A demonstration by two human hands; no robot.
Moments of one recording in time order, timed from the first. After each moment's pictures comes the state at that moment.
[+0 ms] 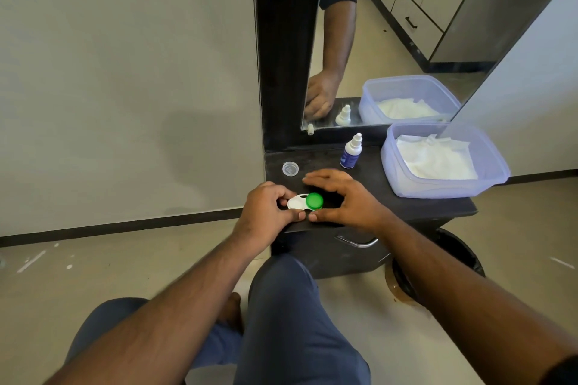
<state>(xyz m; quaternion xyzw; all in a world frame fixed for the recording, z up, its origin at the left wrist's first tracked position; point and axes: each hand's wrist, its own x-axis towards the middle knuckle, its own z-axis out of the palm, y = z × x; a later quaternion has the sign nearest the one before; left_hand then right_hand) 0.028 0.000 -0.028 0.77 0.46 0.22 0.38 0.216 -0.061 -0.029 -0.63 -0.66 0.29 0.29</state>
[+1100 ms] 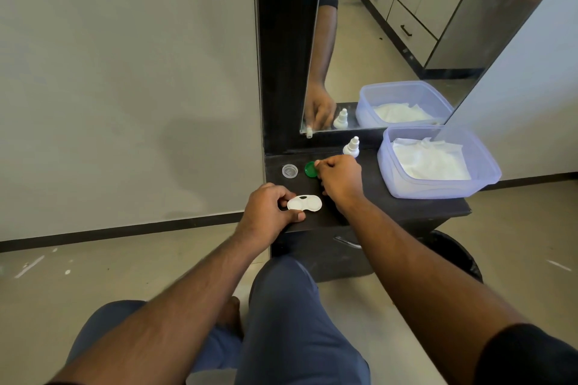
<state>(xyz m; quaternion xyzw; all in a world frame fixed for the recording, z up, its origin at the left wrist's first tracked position) 0.028 -0.001 -0.024 0.78 0.46 0.20 0.38 0.193 -0.010 -0.025 -0.82 -0.32 0.23 0.42</state>
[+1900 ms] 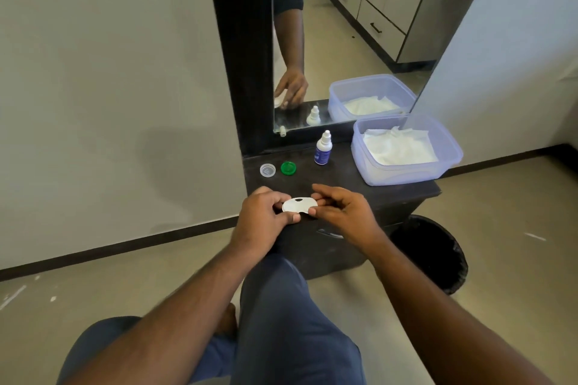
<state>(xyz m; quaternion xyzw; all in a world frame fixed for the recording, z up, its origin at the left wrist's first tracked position) 0.039 -0.028 -0.016 0.81 0.43 0.23 0.34 0.195 -0.119 -0.022 -0.70 -0.42 0.34 0.47</state>
